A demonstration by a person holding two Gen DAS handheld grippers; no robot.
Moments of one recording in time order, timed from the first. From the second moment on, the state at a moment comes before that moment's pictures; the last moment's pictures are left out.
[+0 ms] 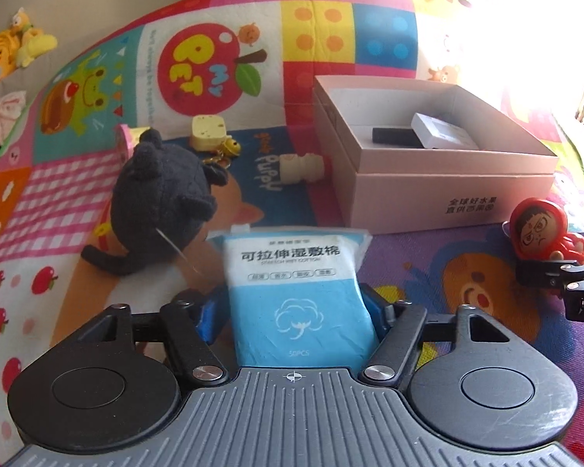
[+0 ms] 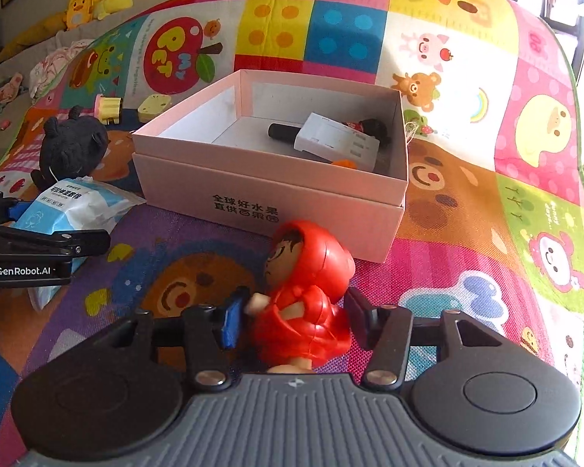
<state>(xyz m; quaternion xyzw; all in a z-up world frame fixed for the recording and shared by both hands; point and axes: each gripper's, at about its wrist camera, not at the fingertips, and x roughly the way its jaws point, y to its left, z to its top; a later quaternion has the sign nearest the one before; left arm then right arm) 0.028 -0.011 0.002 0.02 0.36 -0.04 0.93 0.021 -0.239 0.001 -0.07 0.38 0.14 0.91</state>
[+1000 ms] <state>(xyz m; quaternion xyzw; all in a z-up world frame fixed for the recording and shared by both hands) 0.036 -0.072 0.112 0.01 0.29 -0.17 0.94 -0.072 -0.306 0.108 0.03 0.27 0.24 0.93</state>
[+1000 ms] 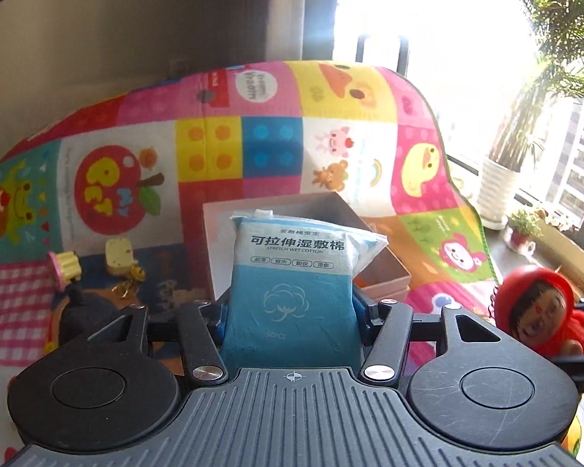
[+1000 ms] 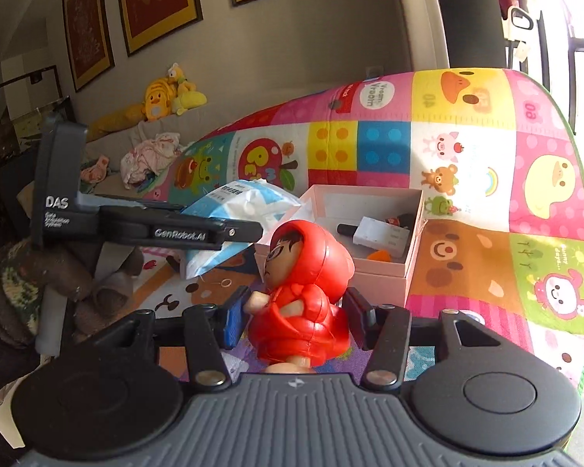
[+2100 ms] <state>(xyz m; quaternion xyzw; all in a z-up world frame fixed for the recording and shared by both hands) 0.118 -0.133 0.031 -0.01 0.34 -0.32 0.88 -0.014 -0.341 0.072 0.04 0.33 0.11 0.94</state>
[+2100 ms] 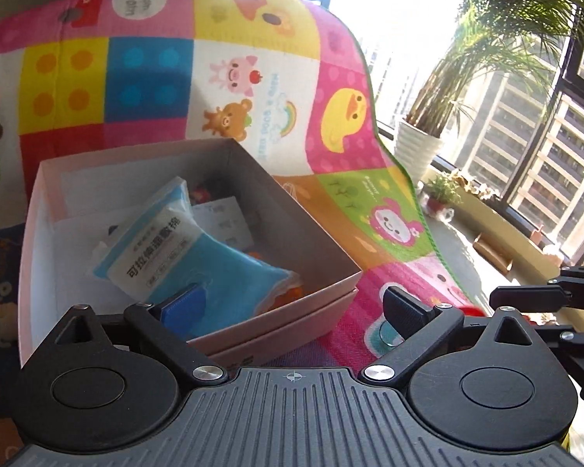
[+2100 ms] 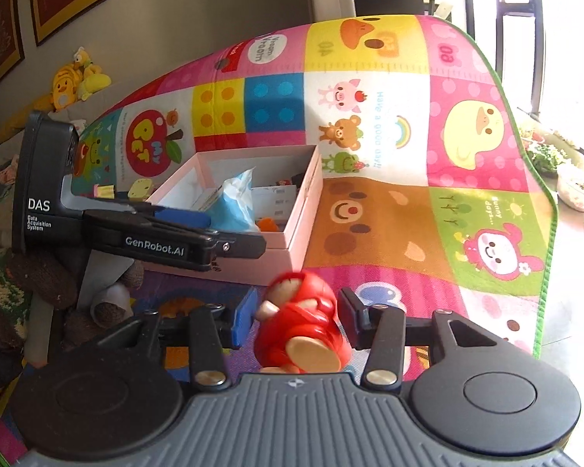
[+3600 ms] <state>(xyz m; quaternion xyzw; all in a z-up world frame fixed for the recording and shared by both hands) 0.033 -0.011 0.006 -0.14 0.35 -0.13 0.92 0.032 -0.427 -0.027 0.06 0.33 0.17 0.93</state>
